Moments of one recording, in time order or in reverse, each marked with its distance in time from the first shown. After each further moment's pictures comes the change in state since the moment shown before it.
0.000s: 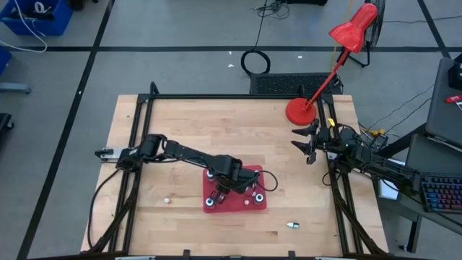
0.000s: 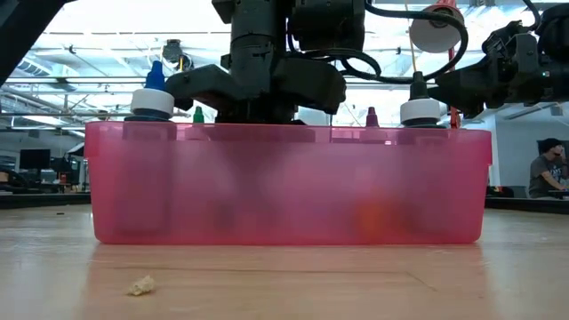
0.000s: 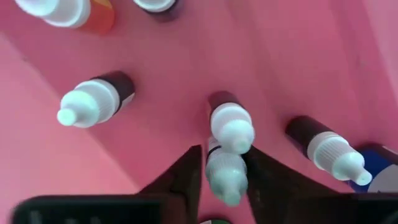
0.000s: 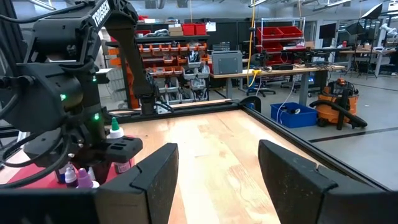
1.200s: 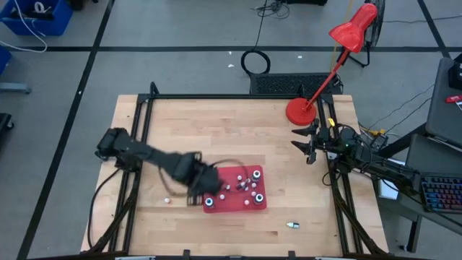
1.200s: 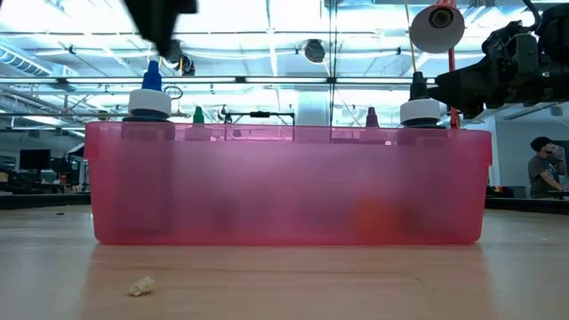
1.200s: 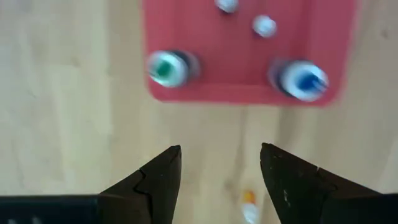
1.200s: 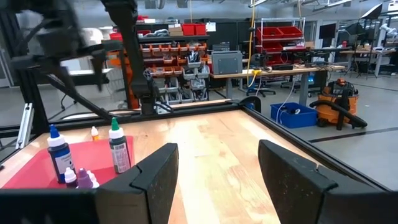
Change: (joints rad) left arm -0.200 -0.414 -0.022 -0.443 -0.184 -0.773; right arm 0.000 0.000 0.001 0.000 0.000 0.000
